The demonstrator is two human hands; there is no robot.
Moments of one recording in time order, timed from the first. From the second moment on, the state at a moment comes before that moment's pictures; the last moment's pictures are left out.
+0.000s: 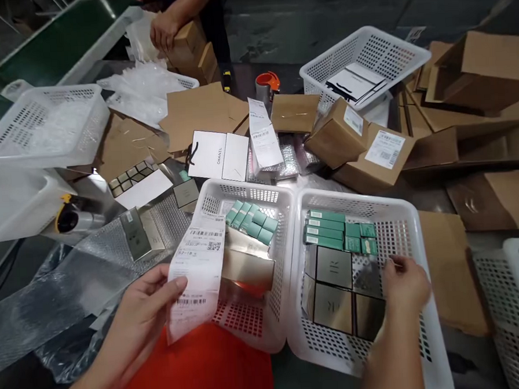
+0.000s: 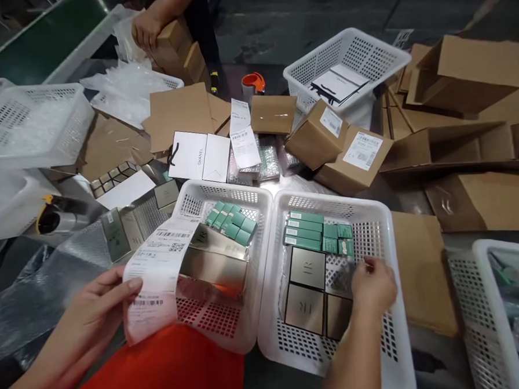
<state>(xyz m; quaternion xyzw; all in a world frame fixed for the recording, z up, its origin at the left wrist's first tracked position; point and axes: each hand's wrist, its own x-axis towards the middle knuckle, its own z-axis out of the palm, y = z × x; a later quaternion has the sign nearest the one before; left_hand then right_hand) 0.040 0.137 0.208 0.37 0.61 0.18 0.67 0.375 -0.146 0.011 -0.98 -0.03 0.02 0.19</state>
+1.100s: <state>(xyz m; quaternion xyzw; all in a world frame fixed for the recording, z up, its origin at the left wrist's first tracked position) 0.040 0.124 0.208 0.42 0.57 0.17 0.69 0.228 -0.082 0.107 -0.08 0.14 0.43 0.89</state>
